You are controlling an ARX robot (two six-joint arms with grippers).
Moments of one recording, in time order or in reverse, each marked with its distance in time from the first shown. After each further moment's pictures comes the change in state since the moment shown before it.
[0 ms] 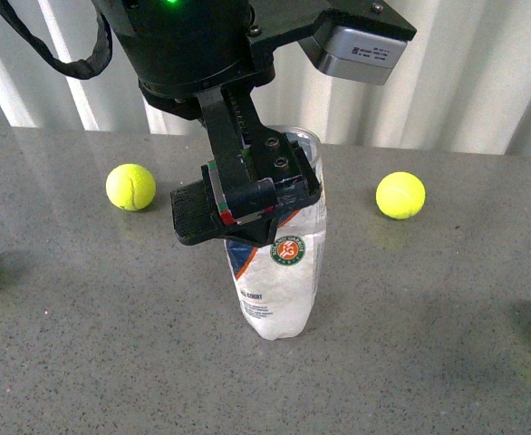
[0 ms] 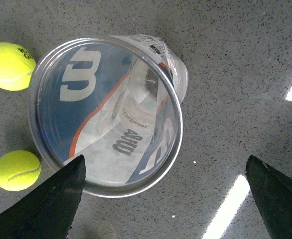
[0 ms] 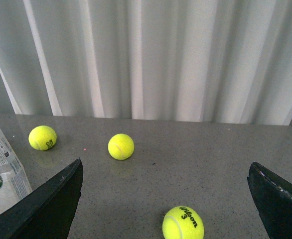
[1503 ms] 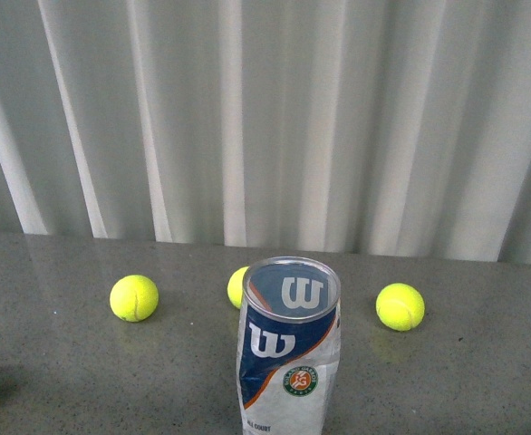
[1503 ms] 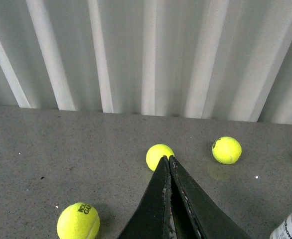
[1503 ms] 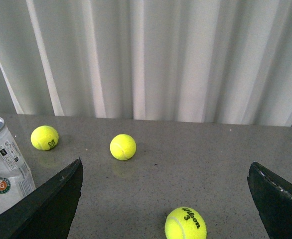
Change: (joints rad) left arm 0.392 -0.919 -1.271 1.480 -0.168 -0.801; right arm 0.000 0.000 0.000 0.000 0.000 0.000
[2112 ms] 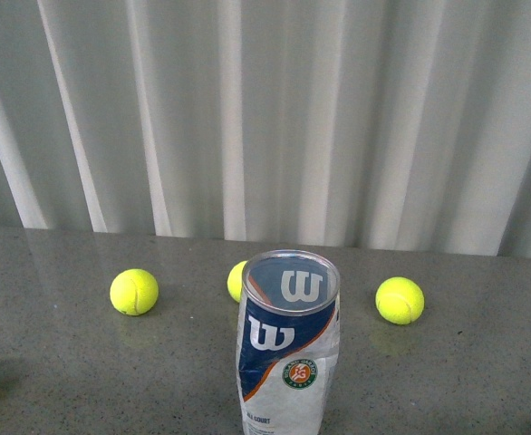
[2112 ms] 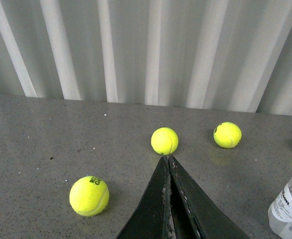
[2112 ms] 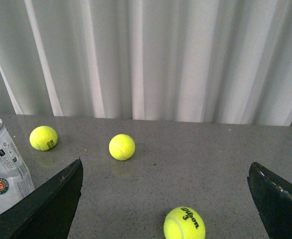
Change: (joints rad) left arm 0.126 -0.319 -0.177 -0.138 0.126 0.000; right arm 0.000 0.000 0.000 0.000 0.000 0.000
